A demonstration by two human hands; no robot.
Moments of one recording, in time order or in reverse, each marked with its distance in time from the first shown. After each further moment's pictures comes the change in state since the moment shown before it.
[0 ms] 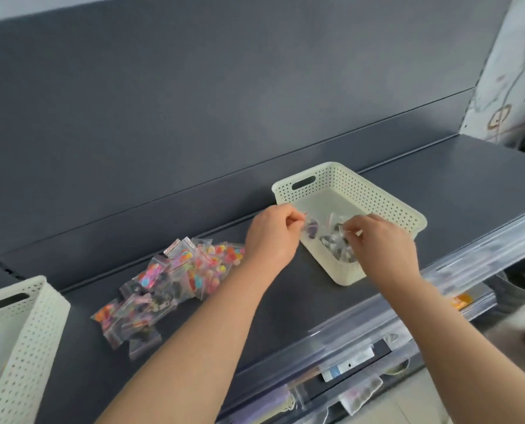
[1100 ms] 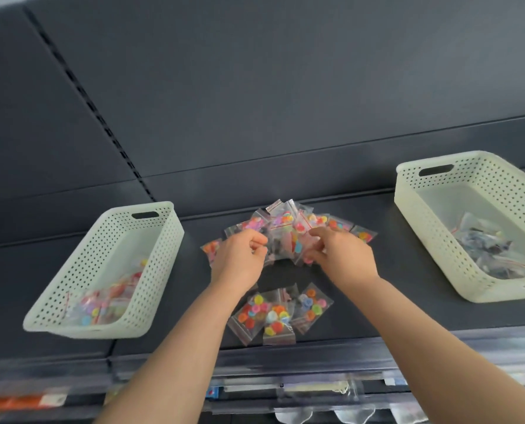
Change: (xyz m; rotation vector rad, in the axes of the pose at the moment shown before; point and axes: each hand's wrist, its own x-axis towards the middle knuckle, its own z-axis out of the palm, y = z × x) left_hand -0.100 -0.161 -0.100 0.103 0.185 -0.514; right_hand -0.031 -0.158 0.118 0.063 -0.412 -0.432
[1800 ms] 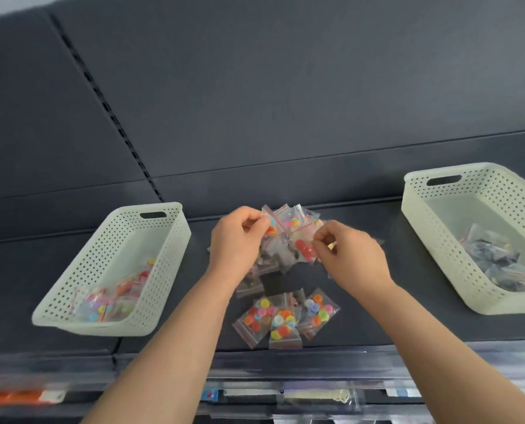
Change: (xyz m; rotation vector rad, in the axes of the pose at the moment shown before) left_hand 0.010 0.016 -0.020 -0.313 0.153 0.060; right_hand -0.013 -0.014 -0.030 0.169 0.111 0.022
